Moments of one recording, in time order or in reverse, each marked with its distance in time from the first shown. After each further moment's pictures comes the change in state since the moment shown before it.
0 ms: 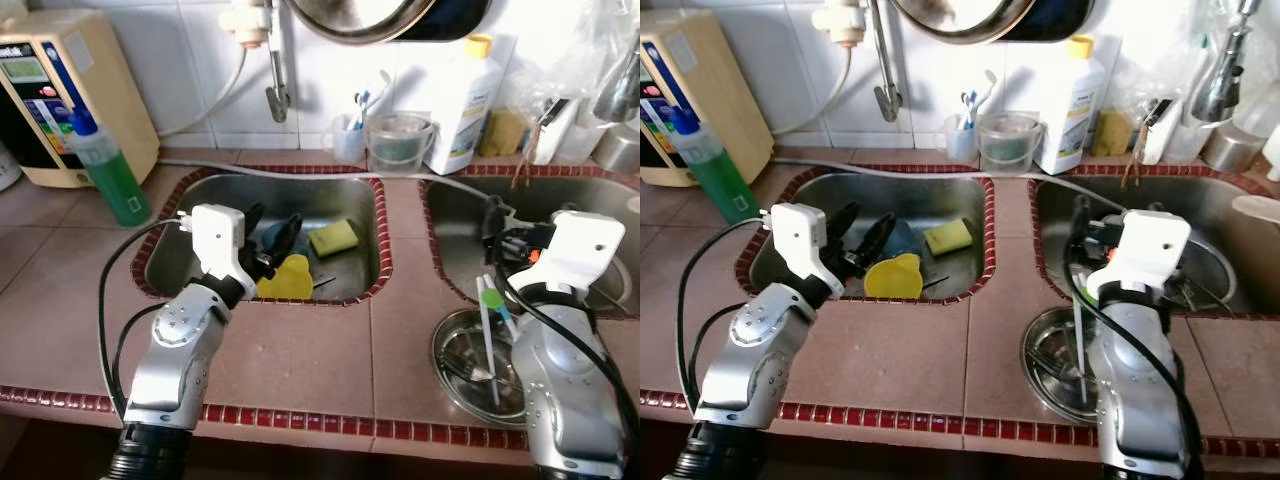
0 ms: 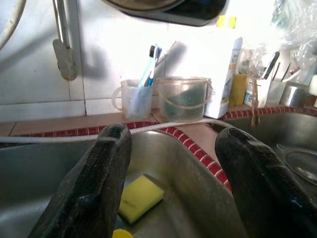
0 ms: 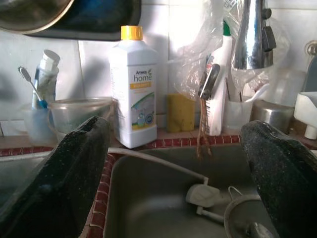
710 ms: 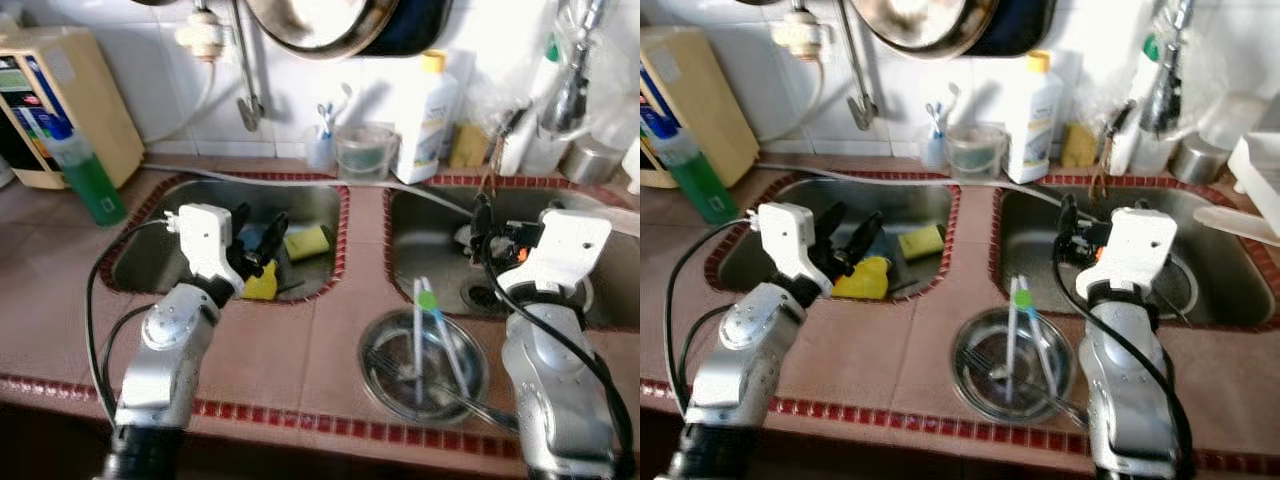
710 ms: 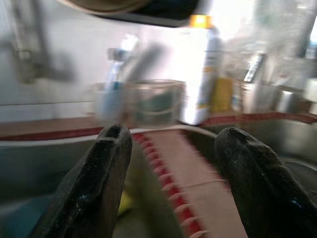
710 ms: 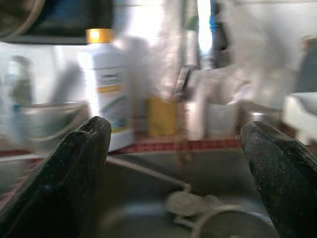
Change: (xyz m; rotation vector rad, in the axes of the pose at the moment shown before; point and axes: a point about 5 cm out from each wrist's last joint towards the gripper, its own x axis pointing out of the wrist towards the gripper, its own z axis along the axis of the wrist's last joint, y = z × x) left arm 0.002 -0.004 -0.004 -0.027 0.004 0.000; right arm 0.000 0.000 0.001 -0.001 0.003 0.011
